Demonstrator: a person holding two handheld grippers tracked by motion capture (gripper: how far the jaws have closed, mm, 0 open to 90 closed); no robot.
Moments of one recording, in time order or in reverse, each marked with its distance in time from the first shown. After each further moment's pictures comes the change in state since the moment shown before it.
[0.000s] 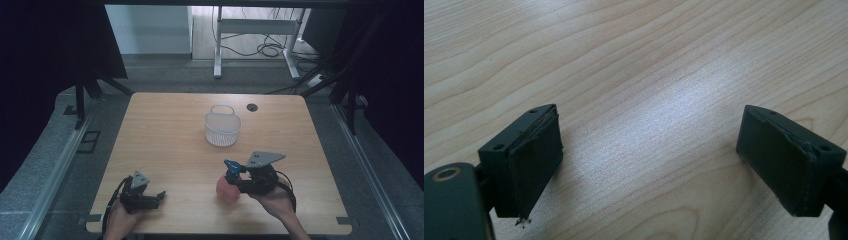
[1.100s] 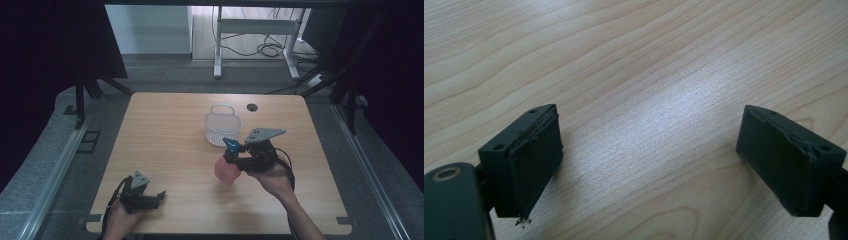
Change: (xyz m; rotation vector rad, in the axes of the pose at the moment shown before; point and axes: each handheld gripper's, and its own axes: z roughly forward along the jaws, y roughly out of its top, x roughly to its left) left arm 0.000 0.000 0.000 0.001 0.000 0.006; right arm -0.027 0.049 -0.002 -0.020 -0.019 0.026
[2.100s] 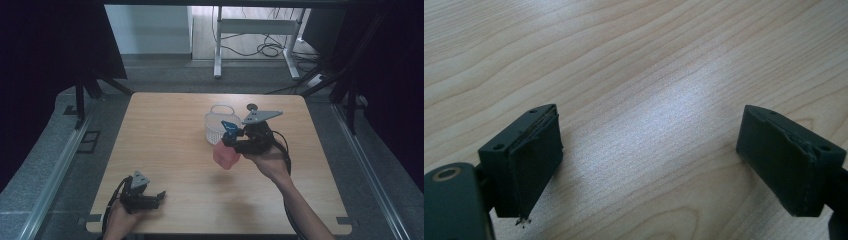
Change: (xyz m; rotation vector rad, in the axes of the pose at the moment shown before) left arm 0.000 0.000 0.000 -0.002 0.001 -0.001; right arm -0.020 0.035 0.006 -0.014 -0.046 0.008
